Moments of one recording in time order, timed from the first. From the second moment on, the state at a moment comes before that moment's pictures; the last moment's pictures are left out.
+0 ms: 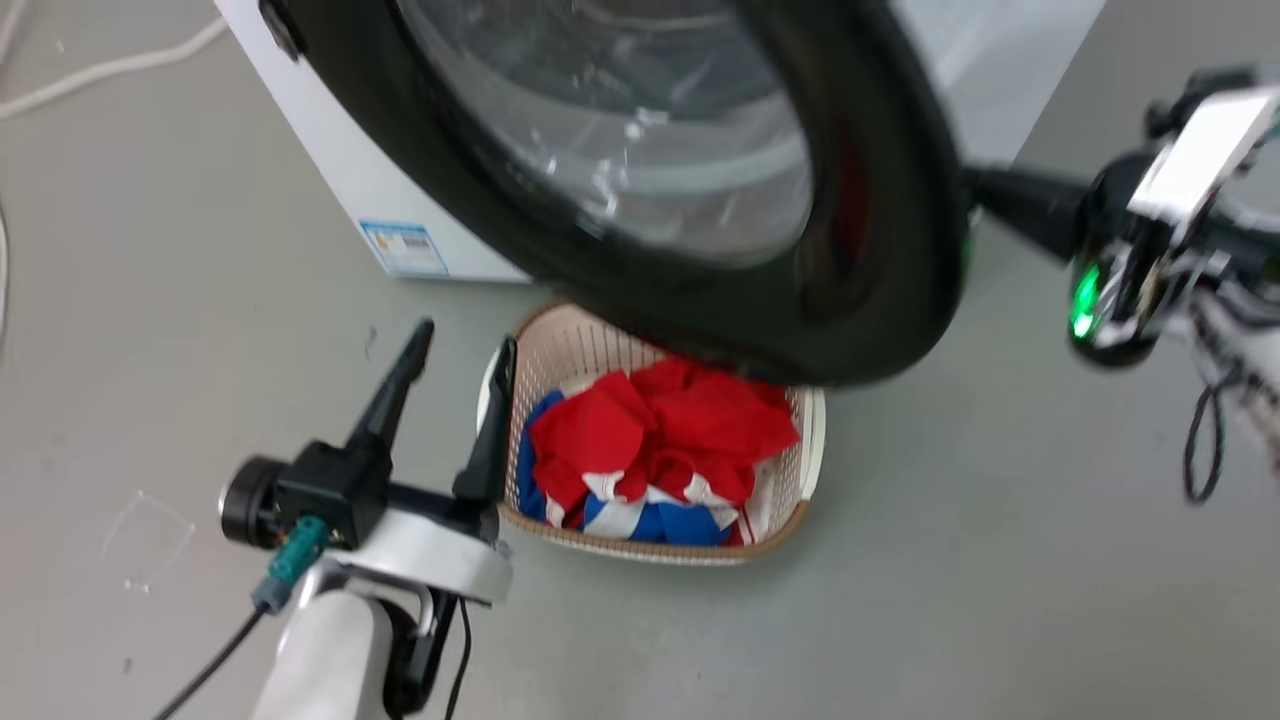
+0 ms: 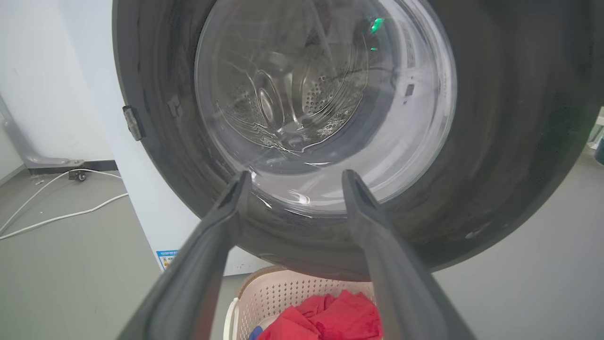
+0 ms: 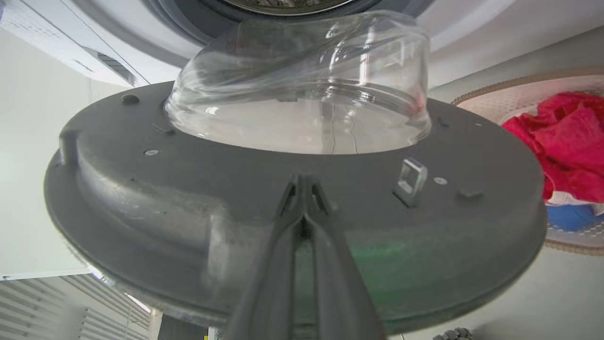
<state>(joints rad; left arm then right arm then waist) -0.26 0.13 -0.16 0.14 -0.19 -0.13 -0.26 -1.06 -0.48 0.77 0.80 2.17 0.13 0.63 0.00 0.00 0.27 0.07</state>
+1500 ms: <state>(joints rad) -0.10 0.10 -0.16 0.23 -0.19 -0.11 -0.26 -0.41 -0.45 0.54 0.34 1.96 0.13 0.04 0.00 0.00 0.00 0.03</state>
